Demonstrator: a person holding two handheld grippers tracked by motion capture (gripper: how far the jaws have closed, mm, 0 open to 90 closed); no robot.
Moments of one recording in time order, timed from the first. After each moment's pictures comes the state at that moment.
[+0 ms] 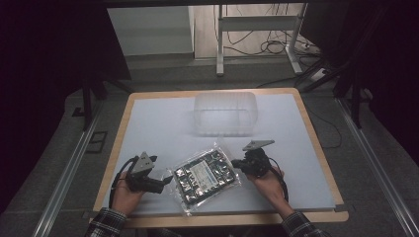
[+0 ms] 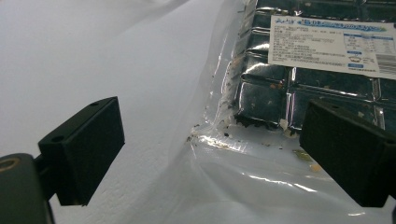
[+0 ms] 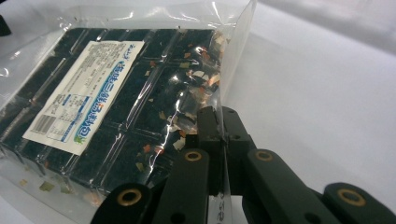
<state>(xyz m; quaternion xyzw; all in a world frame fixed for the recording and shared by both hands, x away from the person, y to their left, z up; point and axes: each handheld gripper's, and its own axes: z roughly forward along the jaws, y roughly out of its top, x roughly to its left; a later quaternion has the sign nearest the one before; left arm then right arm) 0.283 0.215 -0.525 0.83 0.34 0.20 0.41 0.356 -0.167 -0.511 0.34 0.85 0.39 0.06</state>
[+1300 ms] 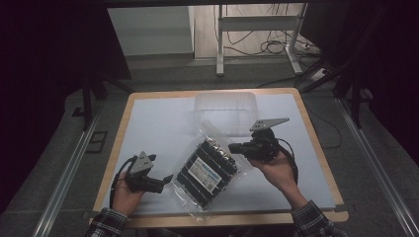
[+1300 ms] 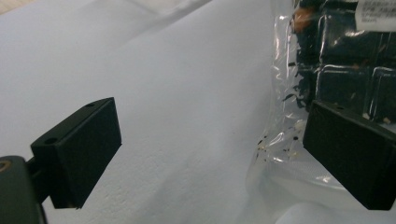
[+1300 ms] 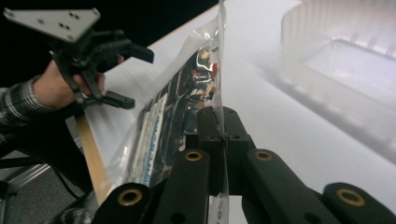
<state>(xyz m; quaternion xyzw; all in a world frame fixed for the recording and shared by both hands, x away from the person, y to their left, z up) 0.281 0.215 -0.522 0.82 0.34 0.21 0.42 0.346 -0.165 -0.402 0.28 0.84 0.47 0.02</state>
